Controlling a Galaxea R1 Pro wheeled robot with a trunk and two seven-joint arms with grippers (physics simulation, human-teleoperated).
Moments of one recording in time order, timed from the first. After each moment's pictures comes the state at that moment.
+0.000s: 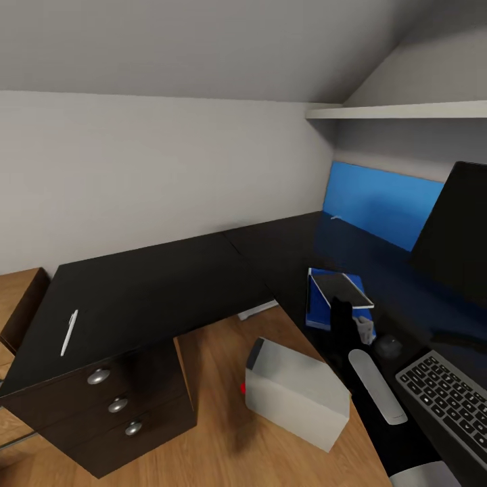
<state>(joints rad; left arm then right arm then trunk) 0.07 0.12 -0.09 -0.87 0.42 0.04 0.23 -0.46 -0.07 0.17 -1.34 -1.50 -0.32 -0.28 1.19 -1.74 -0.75</state>
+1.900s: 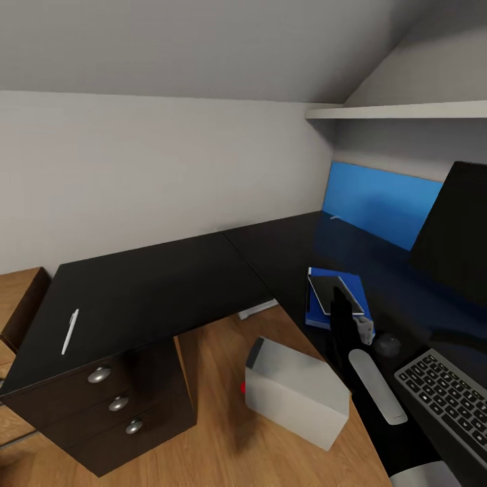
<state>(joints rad) 0.07 0.12 -0.09 -0.87 0.42 0.04 0.23 -0.46 -0.07 0.17 -1.34 -1.50 -0.32 -0.28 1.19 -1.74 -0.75</state>
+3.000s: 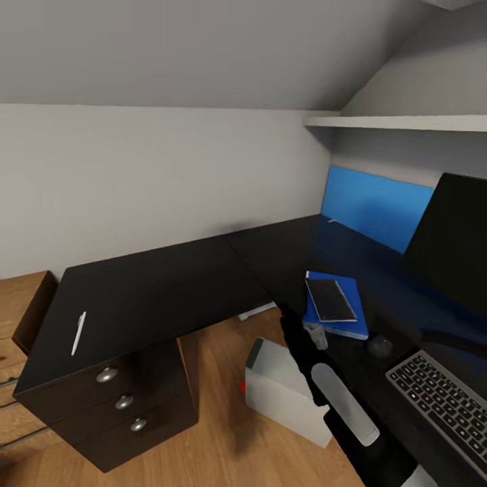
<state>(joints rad) 0.07 0.11 -0.10 -0.83 0.42 0.06 0.23 -0.46 -0.06 0.50 -1.42 -1.48 -0.24 -0.50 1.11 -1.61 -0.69</state>
